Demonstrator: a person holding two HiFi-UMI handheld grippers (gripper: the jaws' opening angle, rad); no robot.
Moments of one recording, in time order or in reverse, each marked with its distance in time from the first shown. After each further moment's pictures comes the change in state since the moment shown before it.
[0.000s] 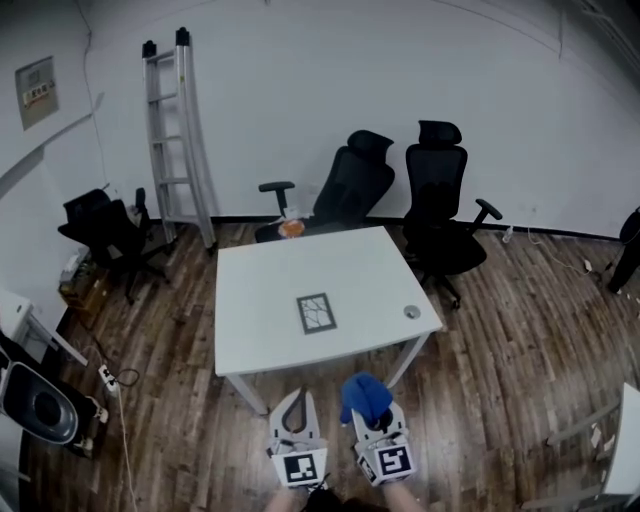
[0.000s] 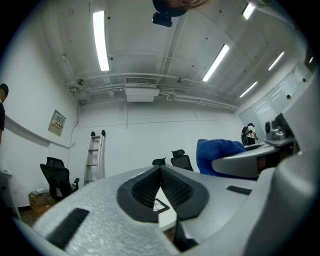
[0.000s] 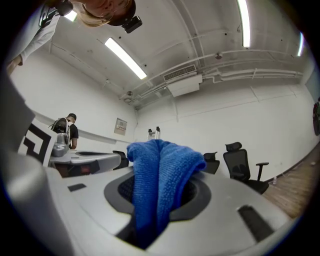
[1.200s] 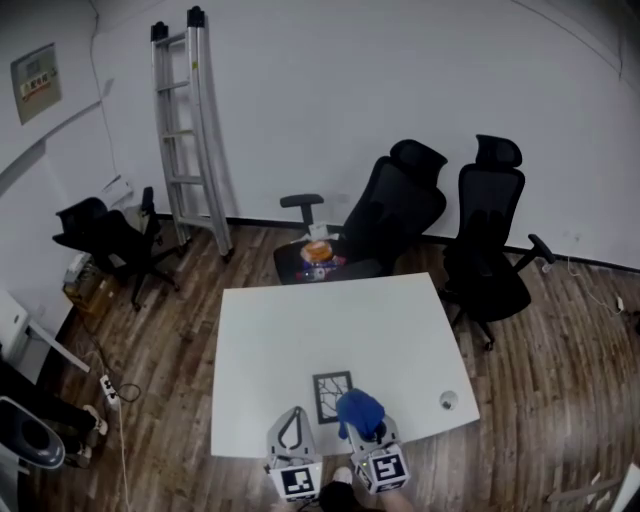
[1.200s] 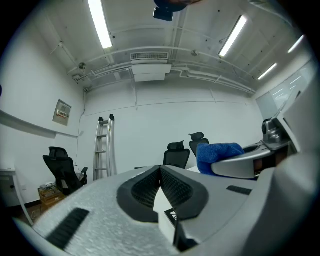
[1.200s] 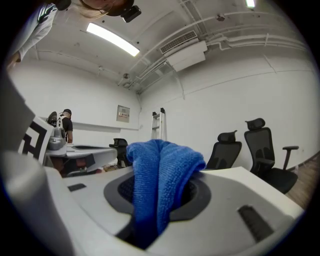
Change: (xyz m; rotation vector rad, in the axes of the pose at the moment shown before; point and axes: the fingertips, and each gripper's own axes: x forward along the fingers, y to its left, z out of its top) left arm 0.259 0.106 -0.142 -0.025 0.200 0.149; right arm 0.302 -0.106 -0.105 0.049 0.192 0.158
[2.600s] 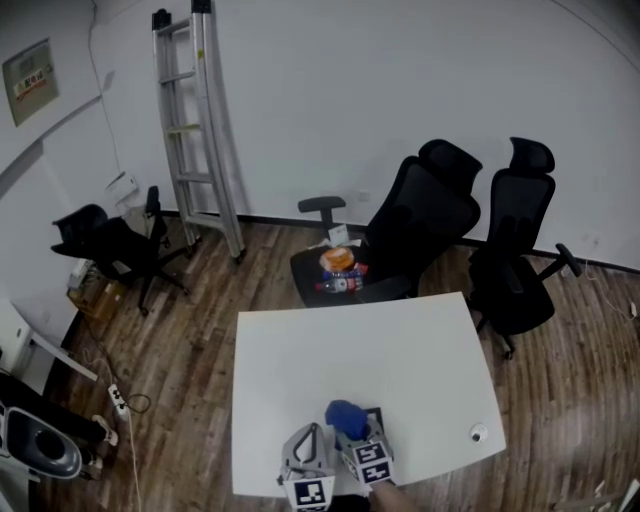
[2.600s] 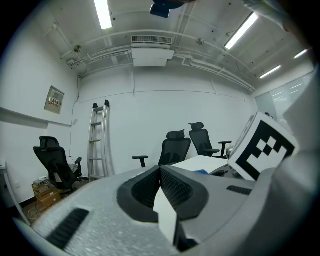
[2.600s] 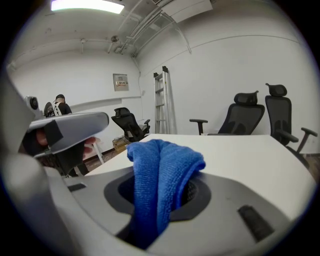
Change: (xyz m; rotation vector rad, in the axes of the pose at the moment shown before) left arm 0.092 0.058 -0.052 0.045 0.125 -0.077; right arm 0.170 0.023 -0.100 0.086 0.466 0.109
